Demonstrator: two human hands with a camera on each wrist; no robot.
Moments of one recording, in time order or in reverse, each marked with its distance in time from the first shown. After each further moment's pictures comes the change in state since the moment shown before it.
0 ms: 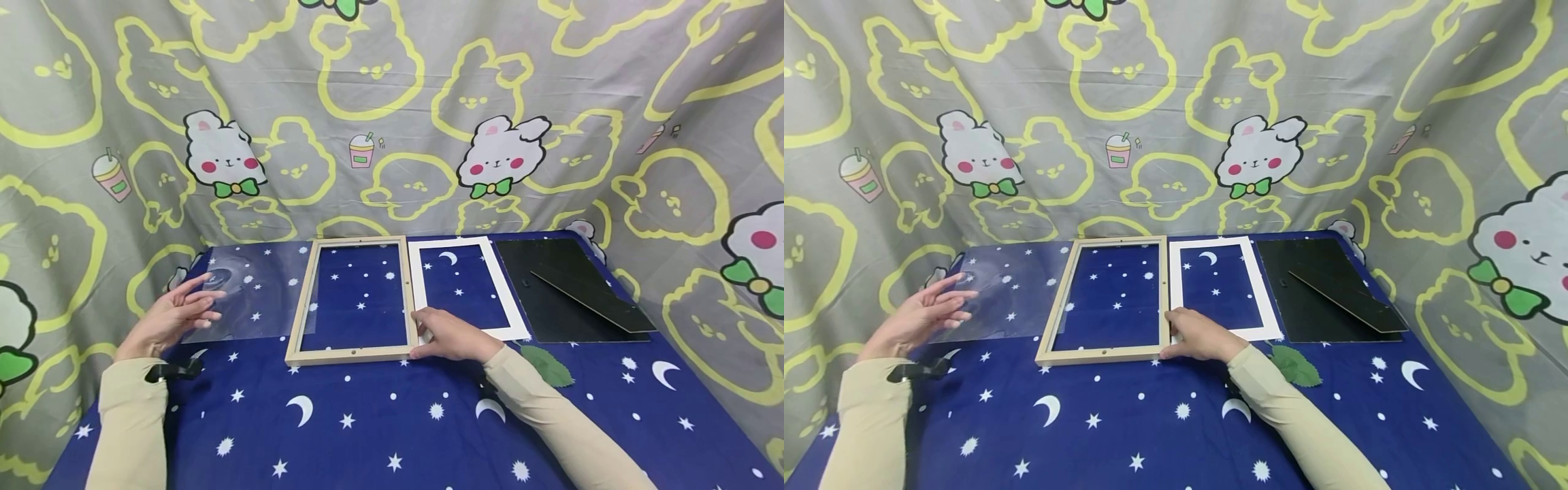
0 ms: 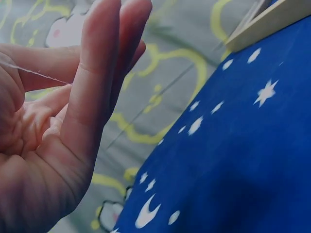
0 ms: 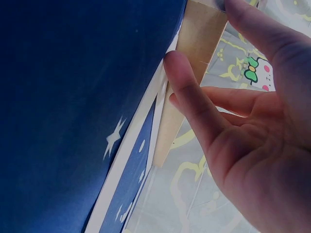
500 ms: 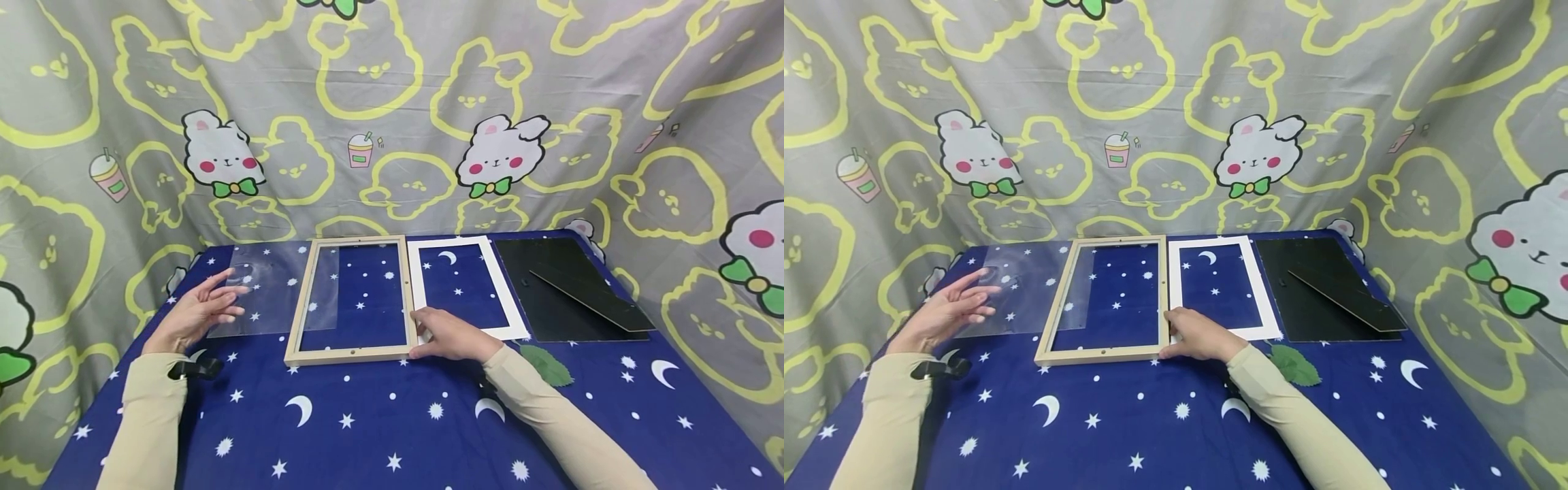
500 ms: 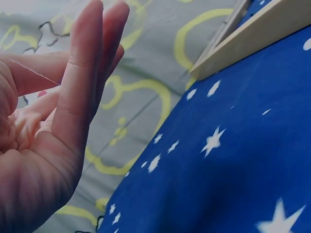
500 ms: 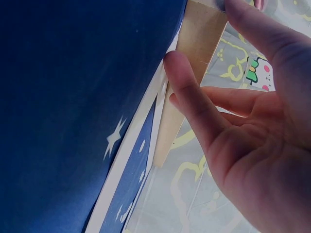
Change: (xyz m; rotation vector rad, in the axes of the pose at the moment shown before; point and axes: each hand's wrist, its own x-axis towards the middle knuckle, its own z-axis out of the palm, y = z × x) left_hand 0.026 -0.011 0.030 0.020 0.027 -0.024; right_hand 0.000 0.001 0.000 -0.006 -0.004 0.014
